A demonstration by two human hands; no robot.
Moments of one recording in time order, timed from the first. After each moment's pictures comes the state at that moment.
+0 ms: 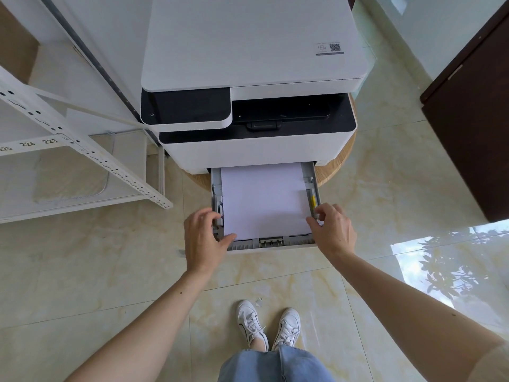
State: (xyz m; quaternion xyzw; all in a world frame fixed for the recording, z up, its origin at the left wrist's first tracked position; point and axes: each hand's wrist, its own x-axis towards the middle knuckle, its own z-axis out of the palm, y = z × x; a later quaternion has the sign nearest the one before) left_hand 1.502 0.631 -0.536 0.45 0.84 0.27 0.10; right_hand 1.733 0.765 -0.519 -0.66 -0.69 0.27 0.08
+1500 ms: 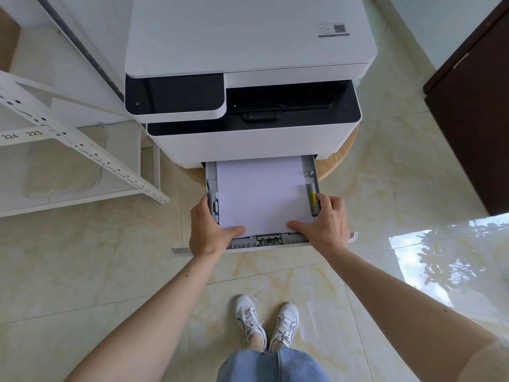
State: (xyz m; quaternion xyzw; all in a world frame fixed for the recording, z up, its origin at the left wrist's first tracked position) left_hand 1.515 0.663 -0.534 0.27 0.89 0.26 0.26; right_hand 1.724 0.771 -0.536 -0.67 -0.68 0.28 0.05
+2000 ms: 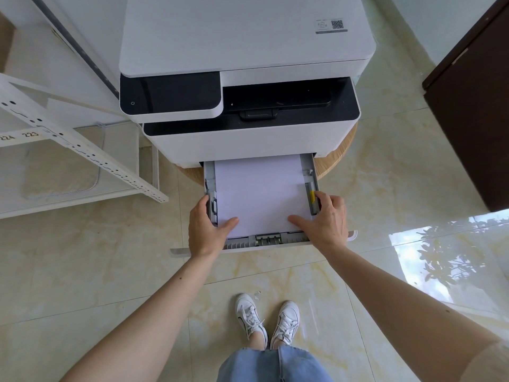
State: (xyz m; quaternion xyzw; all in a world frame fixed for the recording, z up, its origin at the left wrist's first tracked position) left_hand 1.512 0.660 -0.537 0.27 0.86 0.32 0.27; right_hand 1.725 0.773 -0.539 -0.67 -0.67 0.30 0.08
